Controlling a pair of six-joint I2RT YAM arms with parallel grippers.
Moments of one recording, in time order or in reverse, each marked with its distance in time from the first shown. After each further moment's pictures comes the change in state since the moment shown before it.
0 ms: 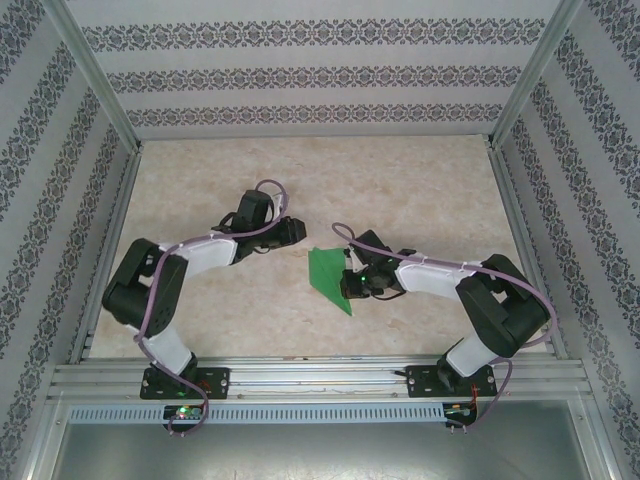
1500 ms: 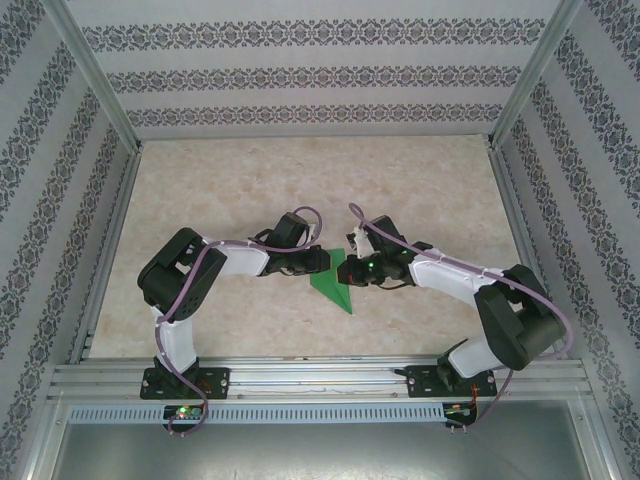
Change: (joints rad) left arm -0.186 0.217 0.048 -0.013 -0.010 -0.051; right arm -0.083 -0.086 0.013 0.065 -0.259 0.053
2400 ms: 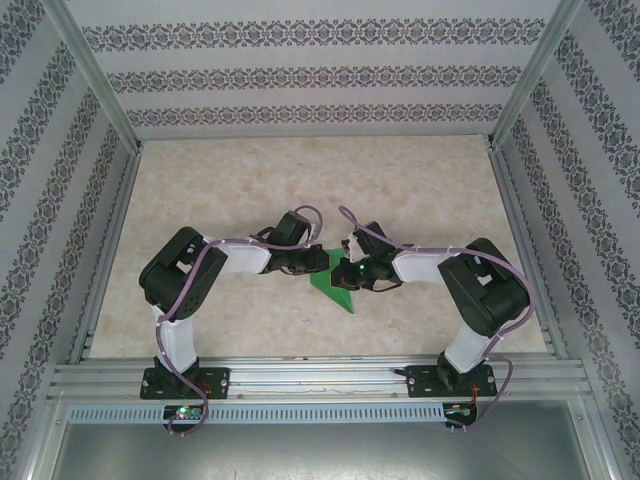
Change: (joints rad) left arm 0.000 0.011 0.035 -0.066 -0.019 -0.008; right arm 0.005 0.221 0.009 0.154 -0.009 0.097
